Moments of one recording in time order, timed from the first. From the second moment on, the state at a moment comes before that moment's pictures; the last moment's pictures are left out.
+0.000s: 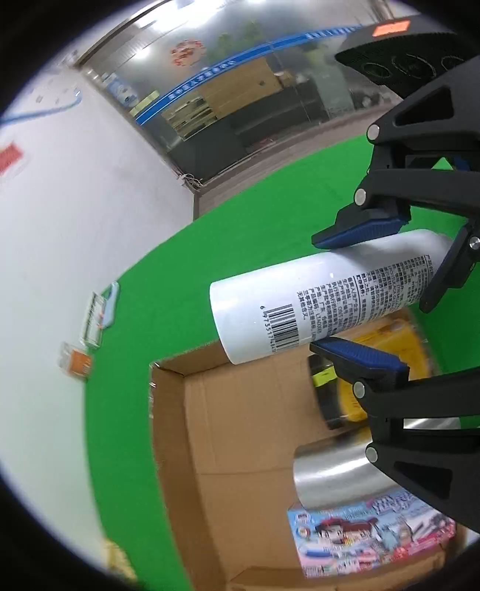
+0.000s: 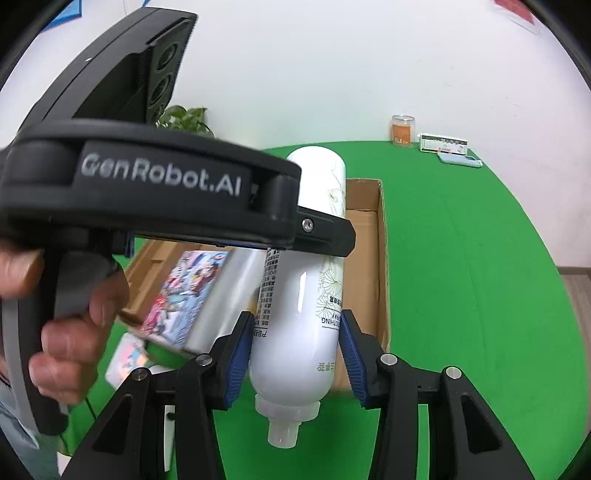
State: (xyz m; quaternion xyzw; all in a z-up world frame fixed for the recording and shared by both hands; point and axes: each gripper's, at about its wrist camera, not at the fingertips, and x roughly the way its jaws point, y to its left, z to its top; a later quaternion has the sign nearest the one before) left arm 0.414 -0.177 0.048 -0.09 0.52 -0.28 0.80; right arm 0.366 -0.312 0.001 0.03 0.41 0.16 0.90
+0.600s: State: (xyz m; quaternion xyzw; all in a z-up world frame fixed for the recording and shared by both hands) left arm 0.474 -0.195 -0.034 -0.13 0.61 -0.28 0.73; right arm 0.408 -0.341 -0.063 0.06 0.47 0.14 0.87
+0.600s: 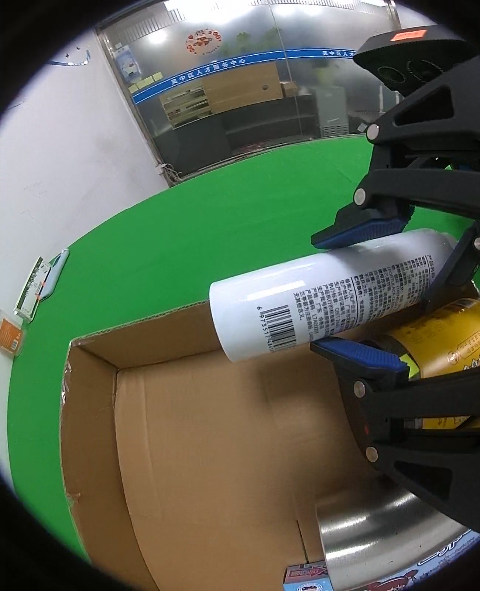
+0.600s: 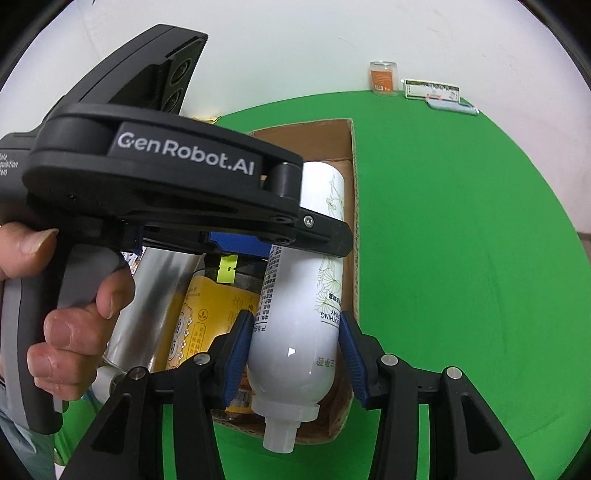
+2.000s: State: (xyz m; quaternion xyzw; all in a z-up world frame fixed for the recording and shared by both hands) left arm 0.210 -0.040 0.126 0.09 0.24 -0.07 0.96; right arm 0.178 -0.275 -0.015 -0.01 0.29 0.13 0.95
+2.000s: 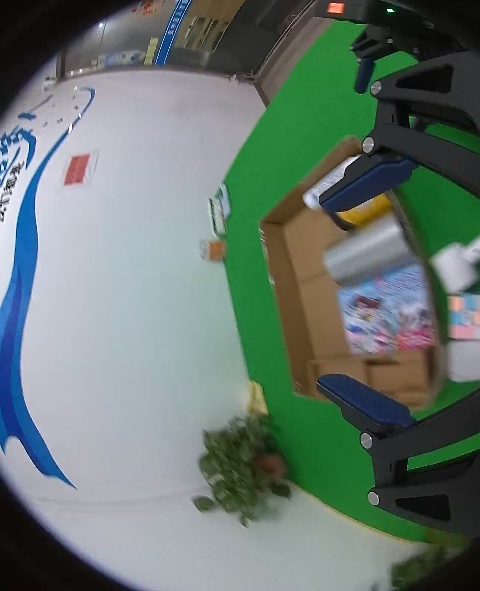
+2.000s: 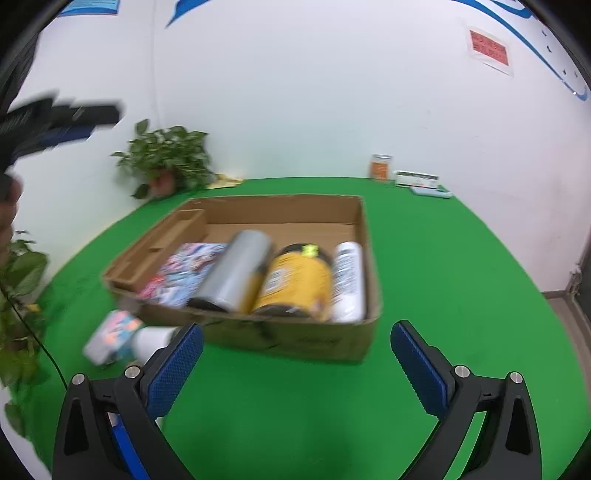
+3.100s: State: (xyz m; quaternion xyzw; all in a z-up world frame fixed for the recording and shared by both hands) left arm 0.113 0.011 -0.097 -0.21 0.49 -0.22 0.82; right arm 0.004 -0.173 -0.114 -0.07 0.37 0.20 0.90
